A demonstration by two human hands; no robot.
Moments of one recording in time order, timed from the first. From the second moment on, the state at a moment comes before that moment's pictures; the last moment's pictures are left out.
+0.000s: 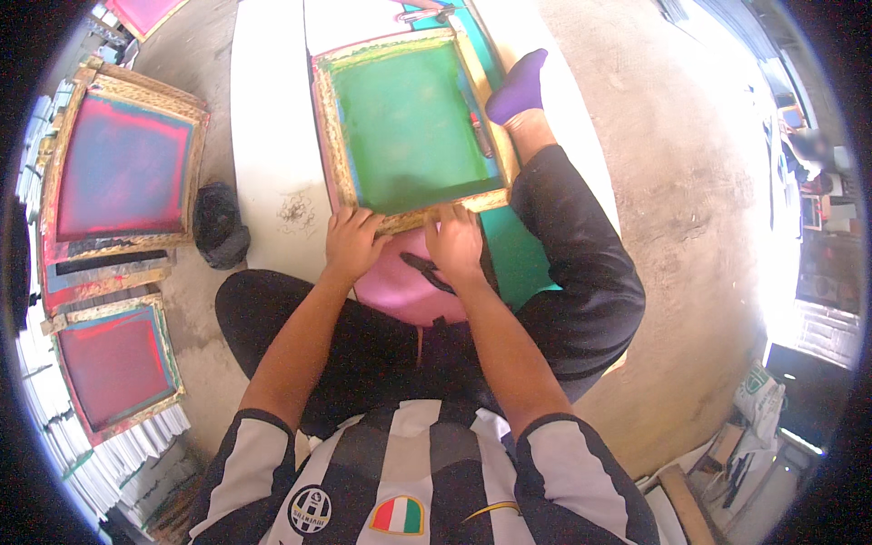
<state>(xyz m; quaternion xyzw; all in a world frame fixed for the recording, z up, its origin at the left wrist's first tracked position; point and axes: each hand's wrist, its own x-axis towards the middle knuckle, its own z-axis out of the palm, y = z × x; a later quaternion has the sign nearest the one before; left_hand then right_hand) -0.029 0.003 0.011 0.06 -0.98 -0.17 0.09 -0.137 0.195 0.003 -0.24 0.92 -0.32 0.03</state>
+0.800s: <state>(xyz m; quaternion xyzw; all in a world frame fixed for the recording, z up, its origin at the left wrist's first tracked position) -0.031 0.005 0.010 0.08 -0.98 -0.16 0.11 -0.284 0.157 -0.002 -0.20 0.97 -0.13 0.00</state>
